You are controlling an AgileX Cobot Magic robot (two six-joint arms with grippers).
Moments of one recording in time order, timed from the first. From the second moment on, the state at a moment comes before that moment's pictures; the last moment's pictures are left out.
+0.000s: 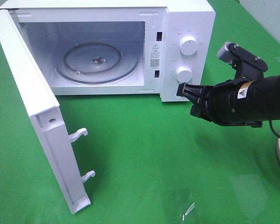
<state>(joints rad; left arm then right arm) -0.07 -0.01 -0.50 -0.09 1.05 0.16 0.46 1.55 -0.61 0.13 -0.11 0.49</state>
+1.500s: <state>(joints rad) -0.07 -0.01 -0.50 -0.09 1.05 0.16 0.45 1.45 -0.83 -0.19 0.84 0.13</state>
